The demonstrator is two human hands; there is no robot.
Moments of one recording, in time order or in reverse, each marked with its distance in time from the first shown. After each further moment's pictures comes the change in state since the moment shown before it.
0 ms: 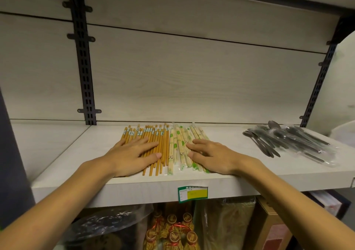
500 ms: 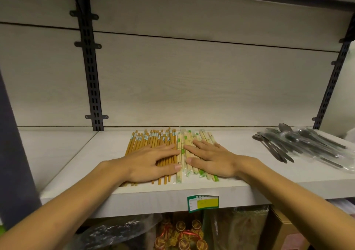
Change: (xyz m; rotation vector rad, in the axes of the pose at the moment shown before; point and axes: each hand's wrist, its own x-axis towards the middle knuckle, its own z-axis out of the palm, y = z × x) left_hand 0.011 0.012 -0.008 0.006 -0.066 0.235; right_hand 0.023 -0.009 0.004 -0.124 -0.160 0.004
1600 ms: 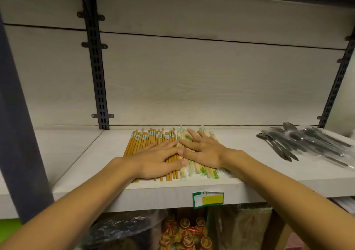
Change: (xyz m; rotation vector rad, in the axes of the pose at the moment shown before) left_hand 0.004 0.003 0.005 0.022 -0.011 -0.056; right_hand 0.033 -0.015 0.001 0.003 0.084 0.003
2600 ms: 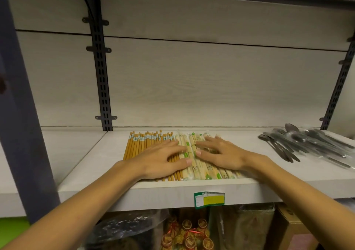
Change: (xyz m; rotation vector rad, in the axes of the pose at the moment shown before) left_hand -0.011 0.017 -0.007 -0.054 0.101 -0.042; right_hand -0.040 0.016 -0.015 0.150 0.038 0.034
